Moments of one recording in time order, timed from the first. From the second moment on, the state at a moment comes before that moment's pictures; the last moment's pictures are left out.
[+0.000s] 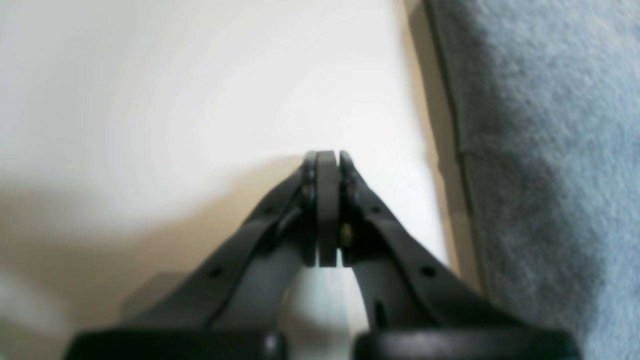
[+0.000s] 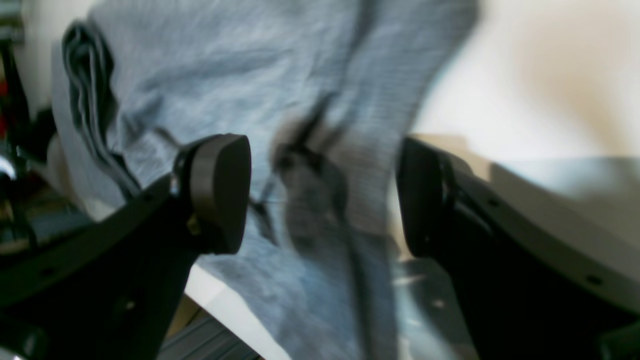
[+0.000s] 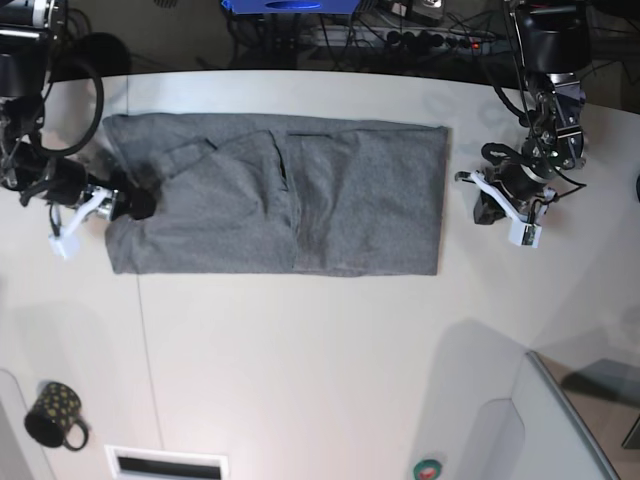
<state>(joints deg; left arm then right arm) 1.5 -17.4 -14.8 57.1 -6.6 -32.2 12.9 2.9 18.3 12.7 51.8 47.3 35.0 -53.2</state>
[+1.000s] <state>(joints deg) 0.0 -15.3 -6.9 57.0 -7.4 -31.8 11.7 2.9 14.6 9.7 50.9 45.7 38.8 -51.1</state>
